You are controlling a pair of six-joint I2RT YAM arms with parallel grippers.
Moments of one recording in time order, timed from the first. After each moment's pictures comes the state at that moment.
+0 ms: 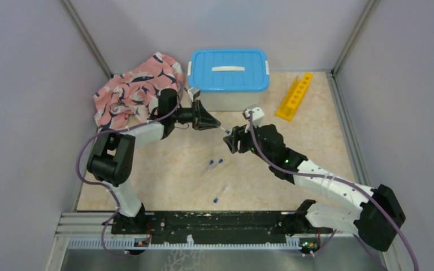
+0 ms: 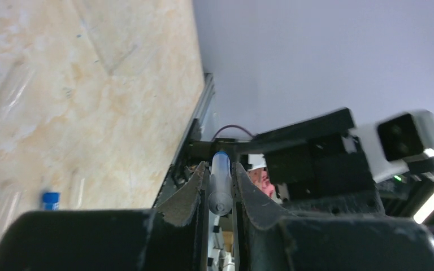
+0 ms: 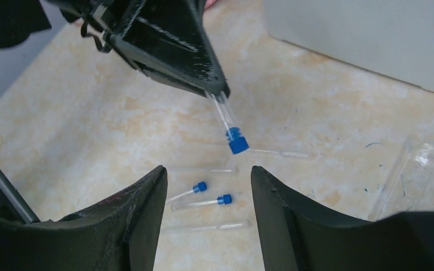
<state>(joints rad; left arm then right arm) -0.37 1.79 1.04 0.35 1.06 -1.06 0.84 1.10 0.71 0.08 0.10 0.26</state>
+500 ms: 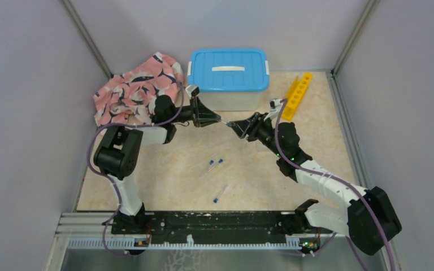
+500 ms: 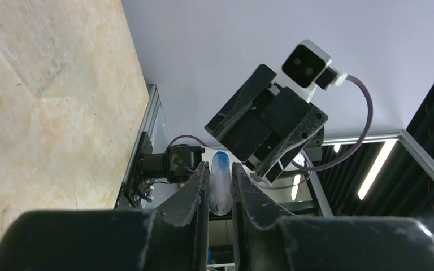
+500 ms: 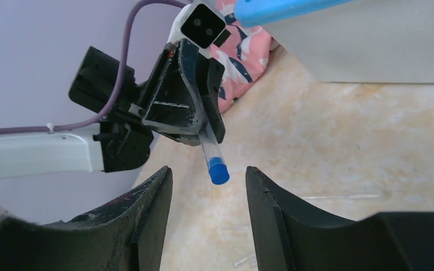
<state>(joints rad) -0.36 1.88 0.96 1.07 1.07 -1.60 0.58 1.06 0.55 0.49 -0.13 0.71</state>
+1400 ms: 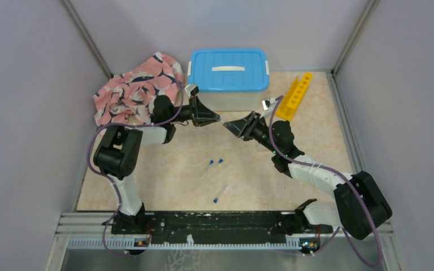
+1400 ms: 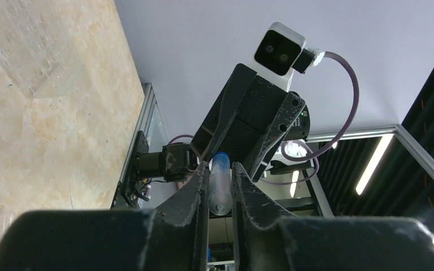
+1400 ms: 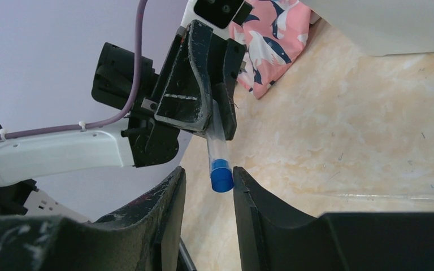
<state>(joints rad) -0.36 1.88 0.96 1.13 1.08 -1.64 0.55 1.23 0.55 0.70 -0.28 0.92</state>
